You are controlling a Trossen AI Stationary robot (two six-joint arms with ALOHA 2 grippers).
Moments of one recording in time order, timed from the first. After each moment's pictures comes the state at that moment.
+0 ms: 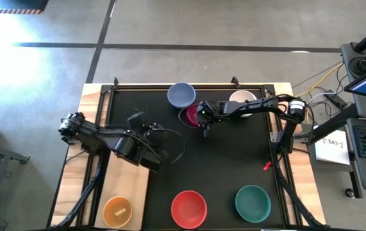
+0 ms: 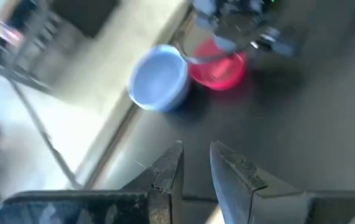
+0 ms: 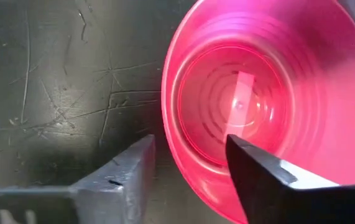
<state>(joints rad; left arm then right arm) -0.40 1.73 1.87 -1.57 -0.88 -0.76 -0.32 1.80 1.05 -0.31 0.07 -0.39</state>
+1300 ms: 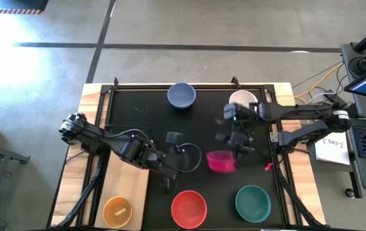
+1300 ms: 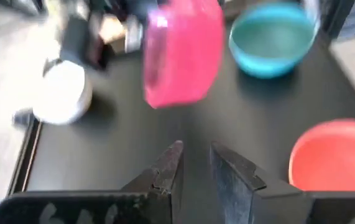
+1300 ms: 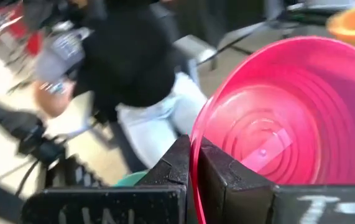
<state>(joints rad) -0.41 1.74 1.78 -0.76 -0.43 0.00 -0.08 1.25 1.06 -0.66 -1.21 -0.51</state>
